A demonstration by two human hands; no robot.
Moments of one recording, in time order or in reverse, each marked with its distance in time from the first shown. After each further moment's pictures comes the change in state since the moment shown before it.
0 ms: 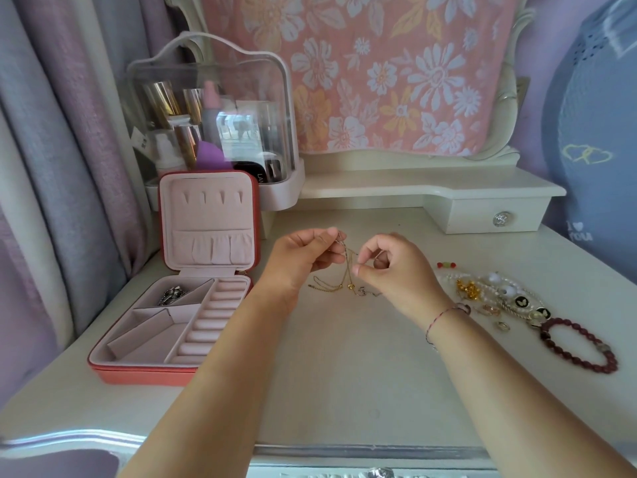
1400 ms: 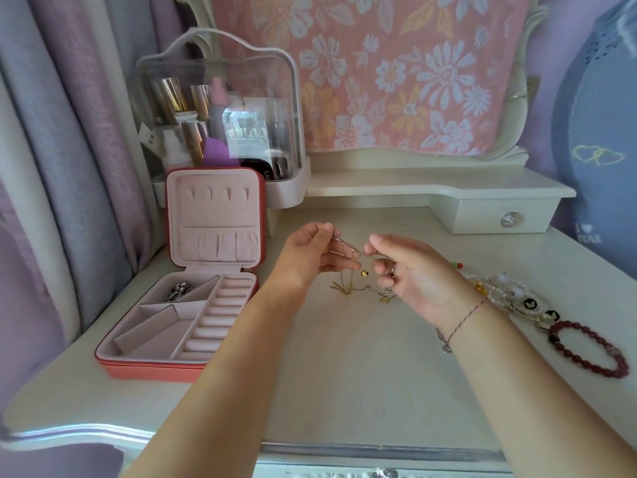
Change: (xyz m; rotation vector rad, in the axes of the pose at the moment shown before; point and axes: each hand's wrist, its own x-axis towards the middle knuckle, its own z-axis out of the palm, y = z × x) left_hand -0.001 0.002 0.003 -0.020 -0.030 -0.010; right_hand 0.000 -0.017 -0.010 0.766 -0.160 0.352
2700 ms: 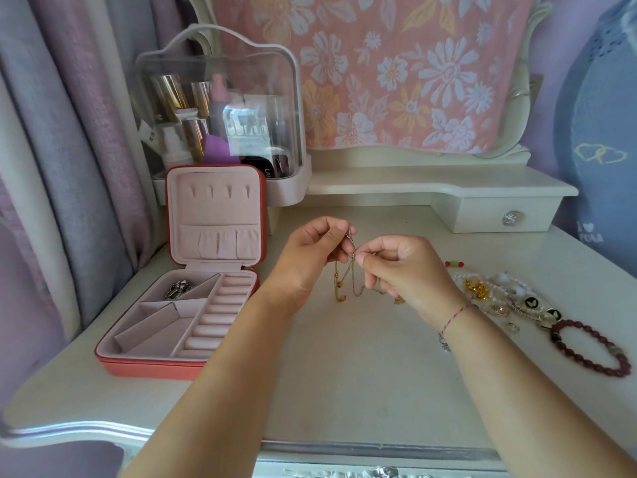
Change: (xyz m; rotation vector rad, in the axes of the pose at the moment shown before) left_hand 0.002 -0.006 -0.003 0.001 -0.112 0.153; right_hand -0.004 0.006 0.003 -0.513 0.021 -0.205
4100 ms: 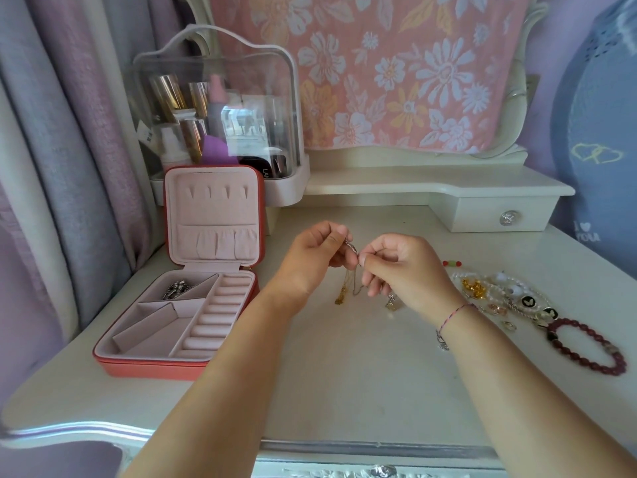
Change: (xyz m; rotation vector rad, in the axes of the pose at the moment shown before) left_hand -0.002 -0.001 0.005 0.175 0.022 -0.049; right_hand 0.002 0.004 -0.002 -0.092 0.018 0.001
